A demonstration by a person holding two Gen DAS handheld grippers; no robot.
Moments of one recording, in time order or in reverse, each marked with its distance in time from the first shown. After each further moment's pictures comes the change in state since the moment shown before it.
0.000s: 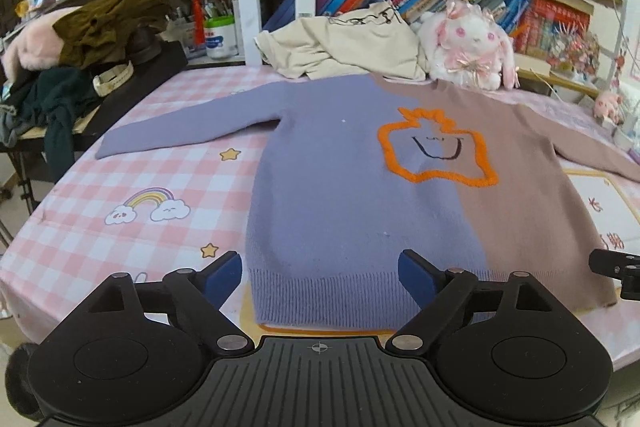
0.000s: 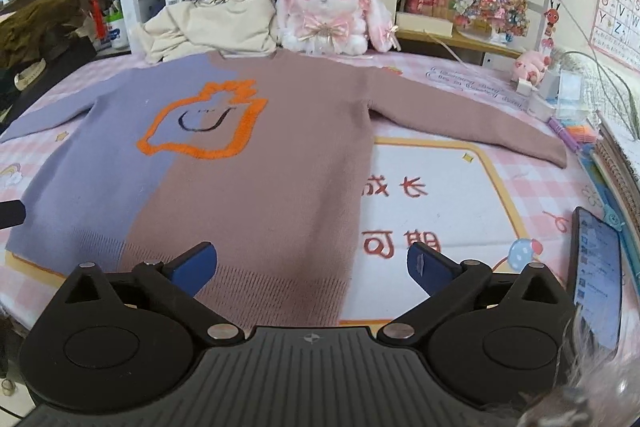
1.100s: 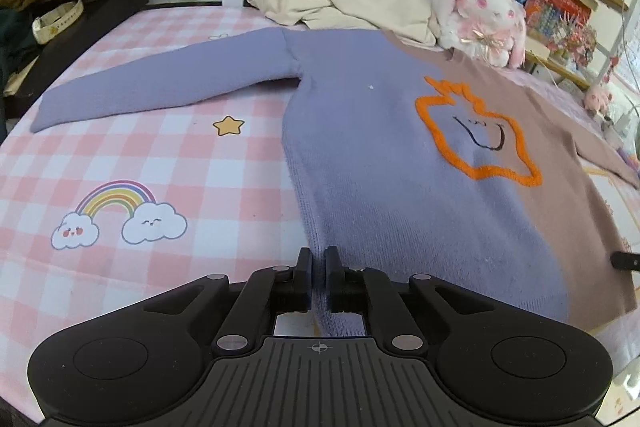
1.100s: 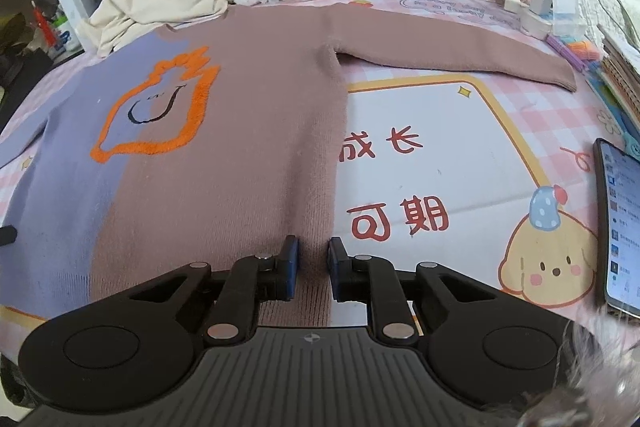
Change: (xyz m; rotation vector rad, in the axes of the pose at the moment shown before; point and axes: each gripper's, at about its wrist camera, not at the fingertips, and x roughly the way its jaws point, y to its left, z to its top) left arm 0.089 0.082 0.023 -0.053 0.152 -0.200; right arm 0.047 -0.028 0.015 0.182 0.166 0.011
